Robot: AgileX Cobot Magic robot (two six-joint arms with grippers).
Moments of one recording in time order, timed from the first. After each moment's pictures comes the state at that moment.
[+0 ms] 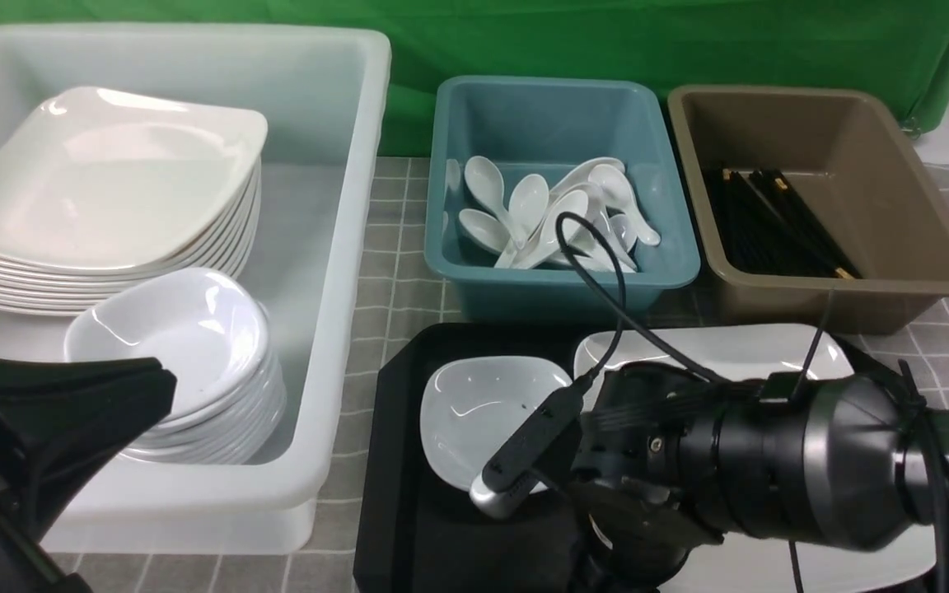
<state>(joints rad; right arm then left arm) 0.94 1.82 -1.06 -0.37 0.76 0.37 -0.37 0.54 -0.59 -0.49 0.53 0.61</state>
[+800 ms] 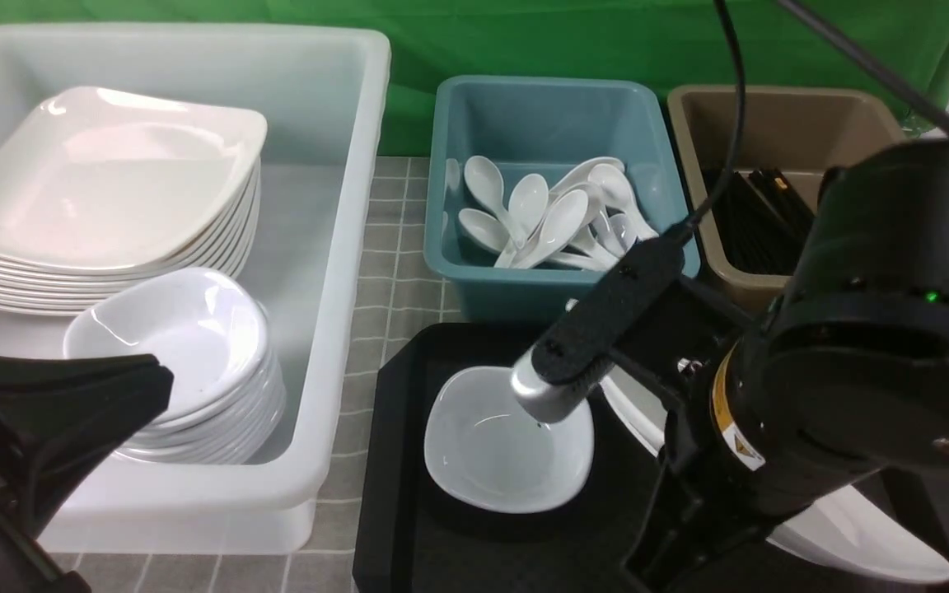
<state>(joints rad) 1.04 1.46 -1.28 -0.36 1.16 0.30 -0.37 0.54 -0.60 -0.45 0.53 0.60</state>
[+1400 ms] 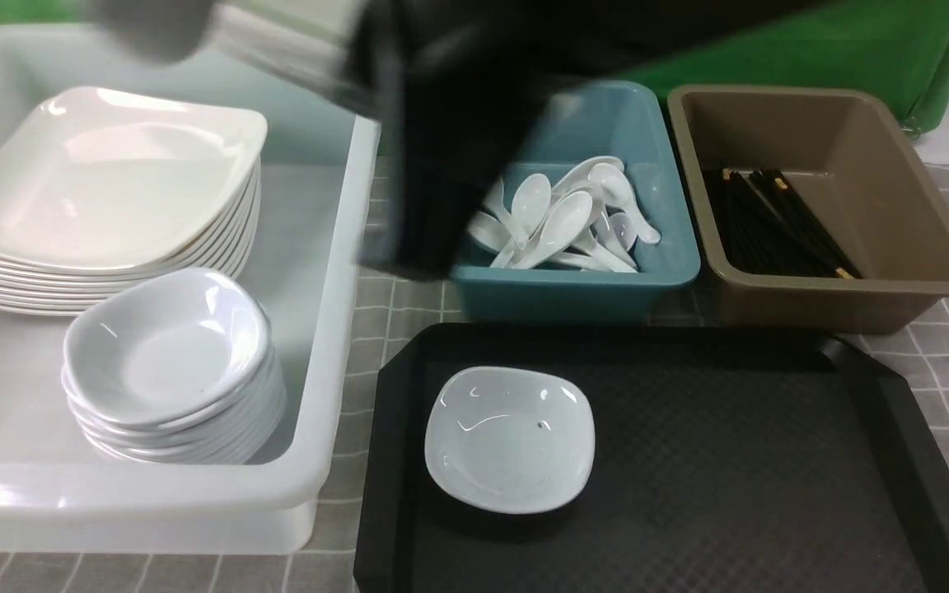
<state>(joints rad) 1.13 1.66 -1.96 -0.34 0.89 -0.50 -0.37 0.28 -0.86 0.19 1.02 -0.06</state>
